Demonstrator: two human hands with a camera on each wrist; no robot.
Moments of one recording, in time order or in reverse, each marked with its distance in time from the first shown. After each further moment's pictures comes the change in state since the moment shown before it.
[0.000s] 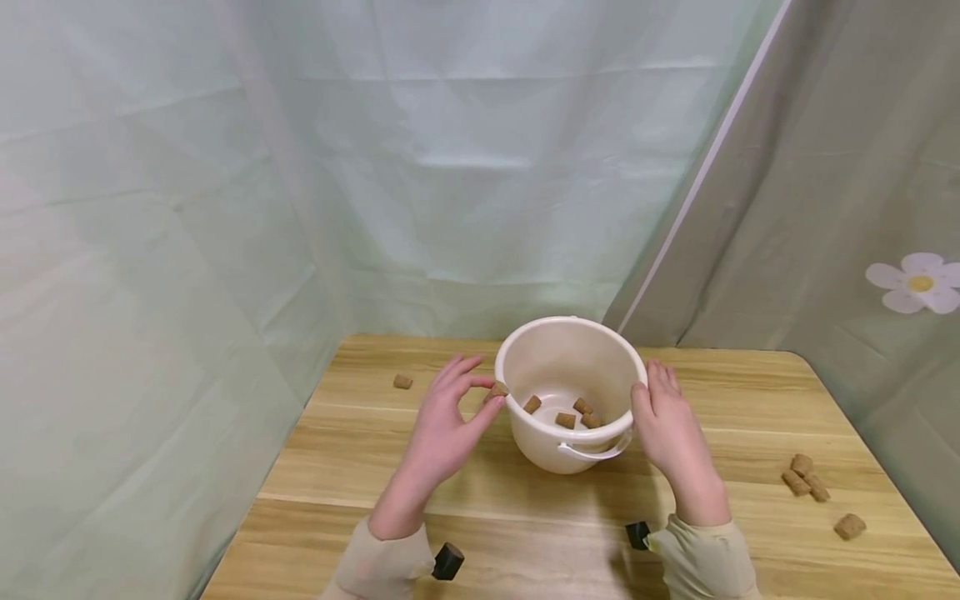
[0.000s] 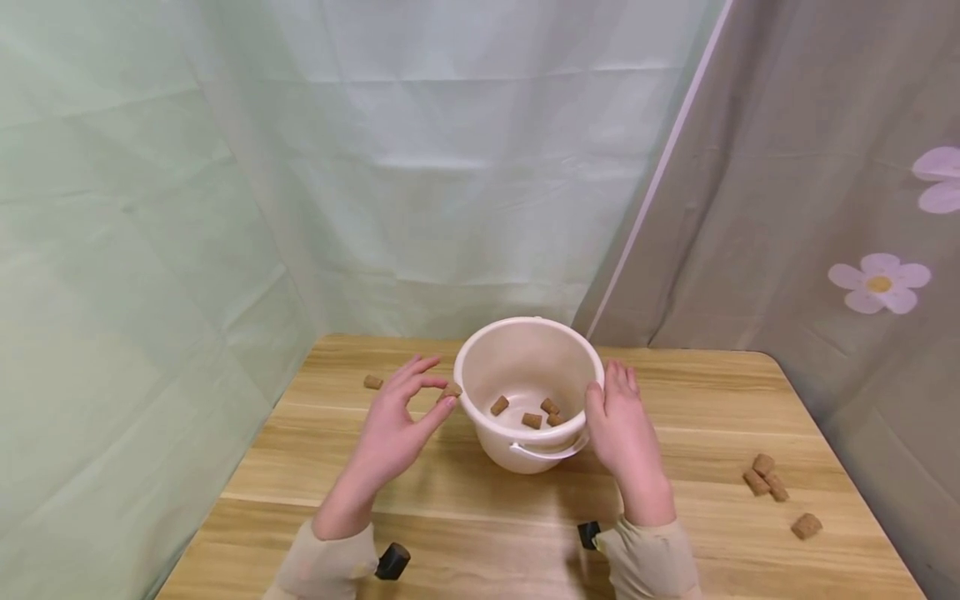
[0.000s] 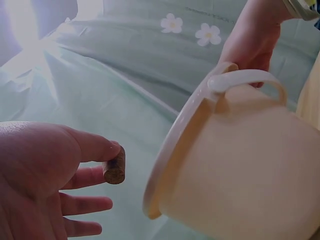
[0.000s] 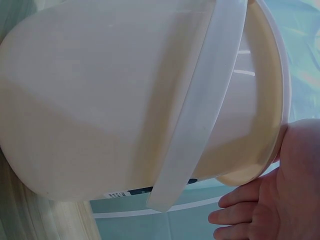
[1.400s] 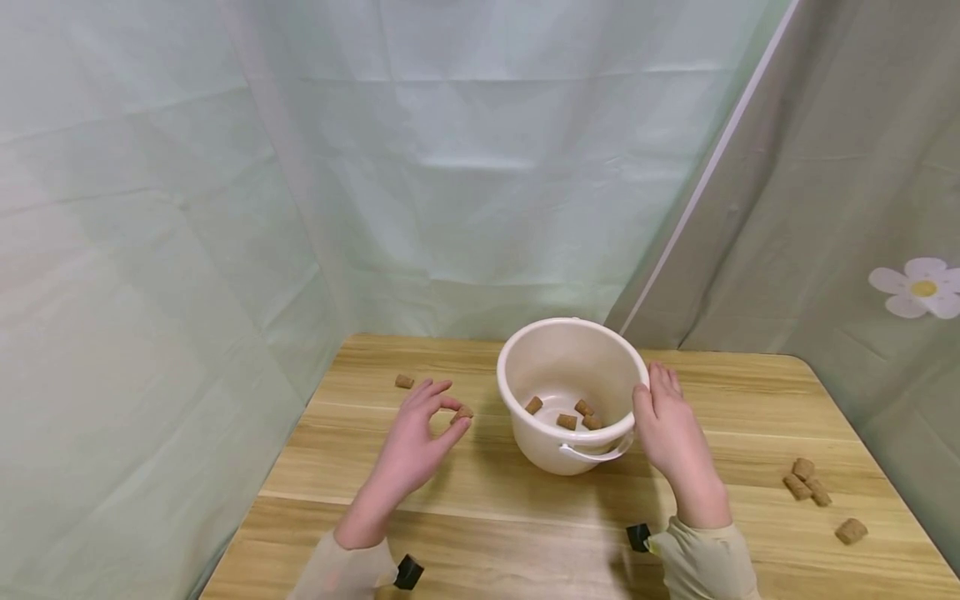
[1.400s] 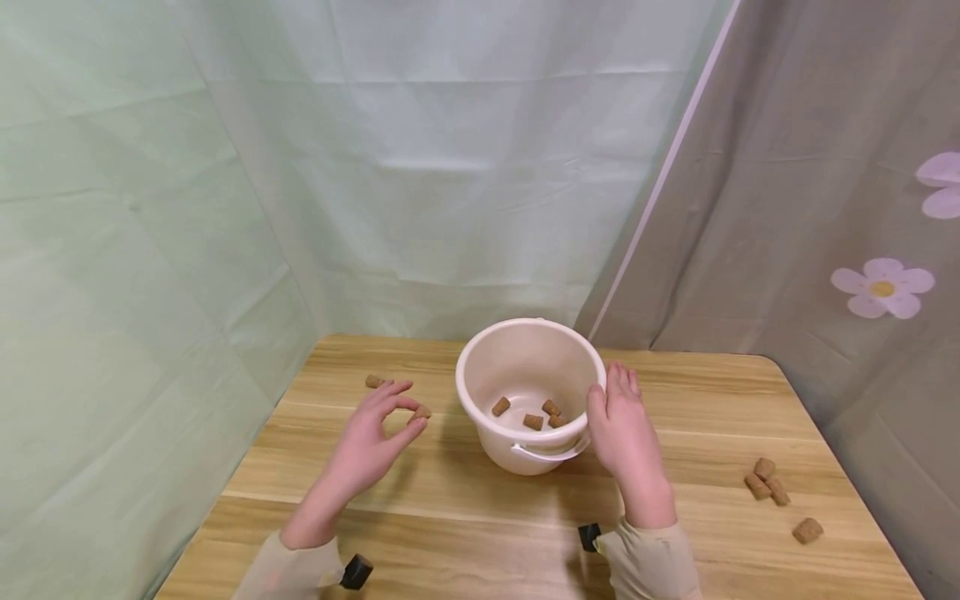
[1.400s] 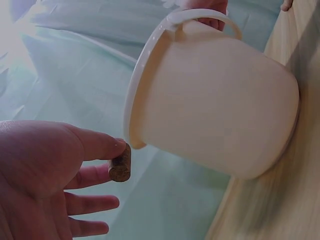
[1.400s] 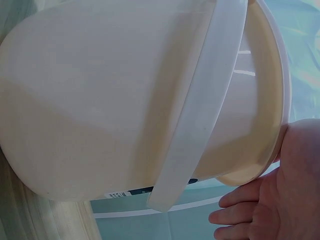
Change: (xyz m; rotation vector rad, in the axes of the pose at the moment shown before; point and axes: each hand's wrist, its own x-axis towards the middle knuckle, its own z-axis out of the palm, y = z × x) left_hand -0.023 -0.051 -0.022 0.147 -0.079 -0.116; right_hand -0.001 -0.002 -0.001 -0.001 -0.011 0.003
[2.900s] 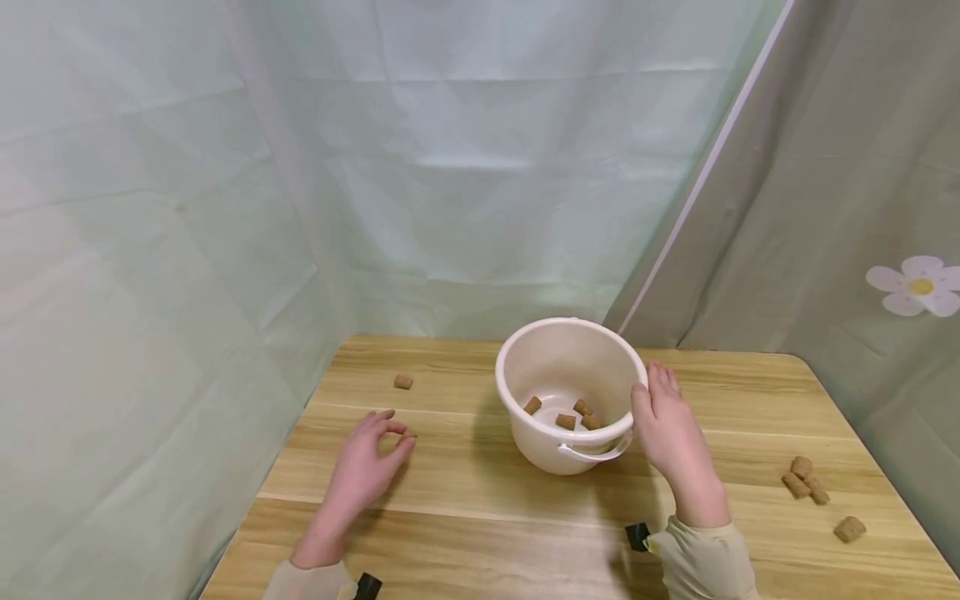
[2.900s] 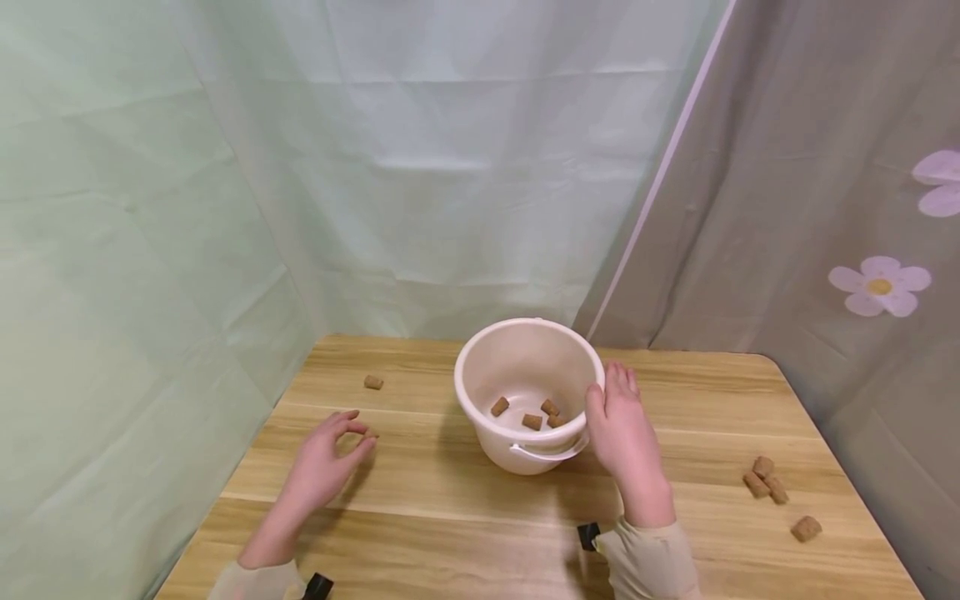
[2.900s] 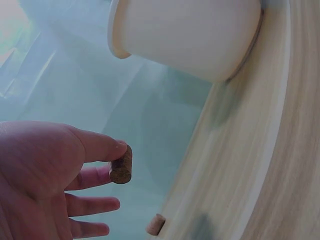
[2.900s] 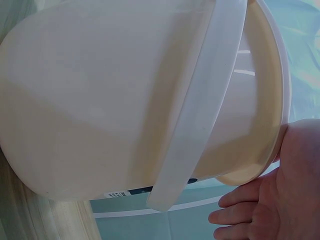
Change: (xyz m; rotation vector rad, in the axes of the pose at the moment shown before) left_hand -0.032 -0.076 -0.023 0.119 0.032 -0.167; right_hand 0.000 0.001 0.000 0.006 -0.008 0.013
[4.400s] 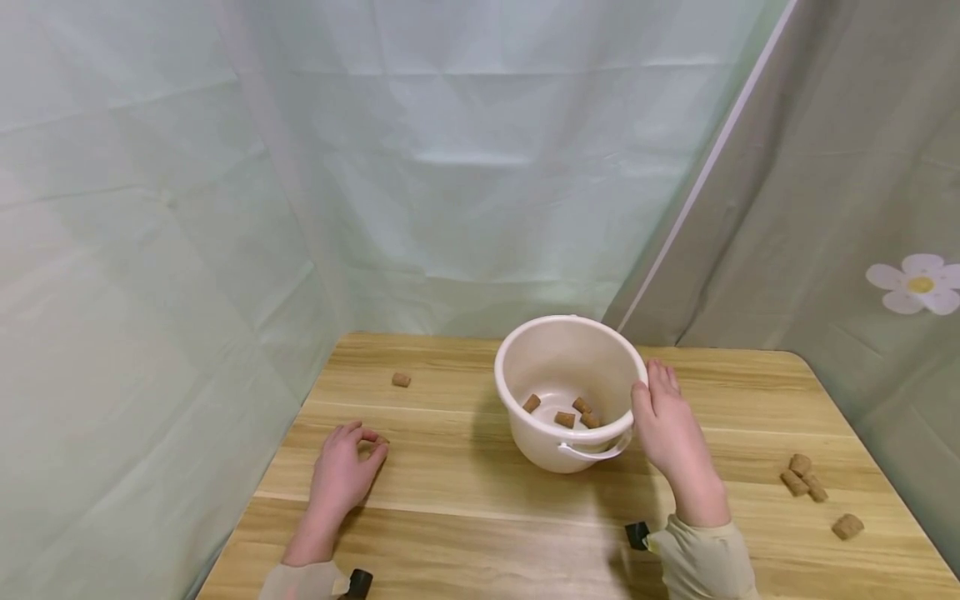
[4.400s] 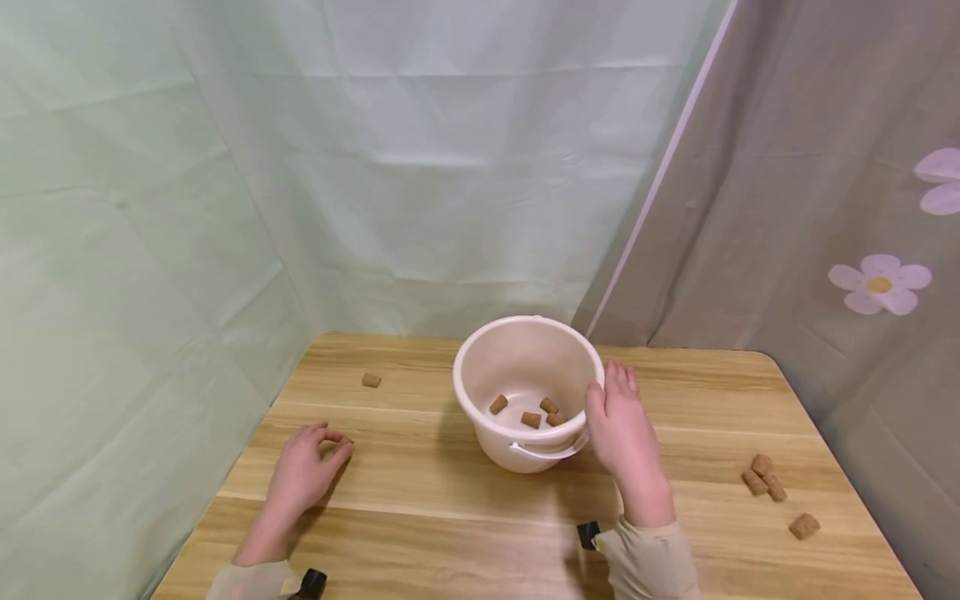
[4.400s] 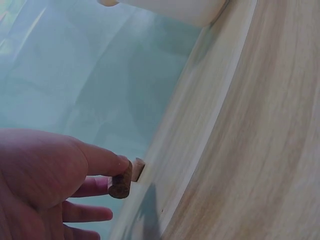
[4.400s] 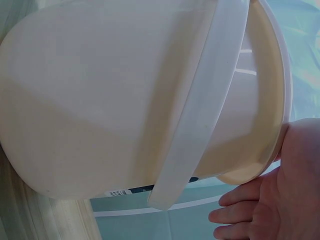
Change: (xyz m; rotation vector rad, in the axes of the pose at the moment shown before) left_hand -0.002 -0.048 -0.001 0.151 -0.002 -0.140; right_hand 0.001 0.002 0.002 0.009 0.020 -0.009
